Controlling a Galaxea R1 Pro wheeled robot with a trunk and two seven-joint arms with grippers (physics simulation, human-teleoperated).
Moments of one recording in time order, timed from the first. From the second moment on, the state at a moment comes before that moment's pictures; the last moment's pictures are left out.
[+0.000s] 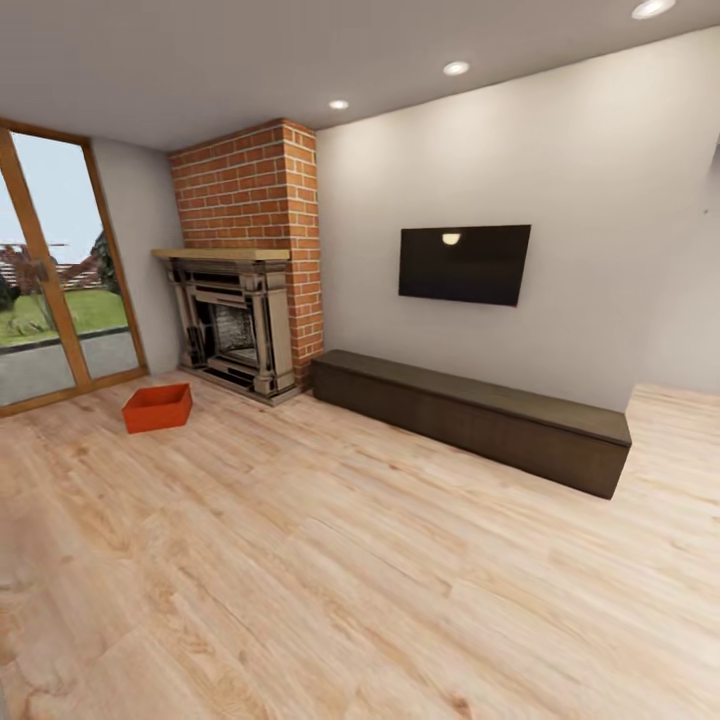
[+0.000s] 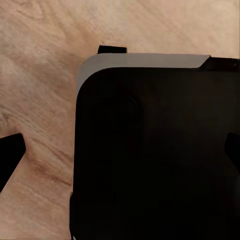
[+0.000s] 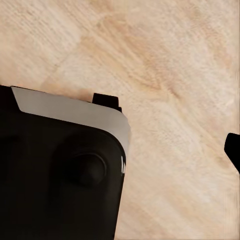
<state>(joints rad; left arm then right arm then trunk) 0.00 0.01 0.00 -0.06 0.07 -0.04 0.00 -0.10 -0.02 0.57 0.03 -0.38 -0.15 -0.05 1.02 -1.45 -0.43</state>
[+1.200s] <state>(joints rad) 0.00 0.01 0.00 -0.06 0.07 -0.04 0.00 -0.10 -0.02 0.57 0.03 -0.38 -0.15 -0.05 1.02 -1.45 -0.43</state>
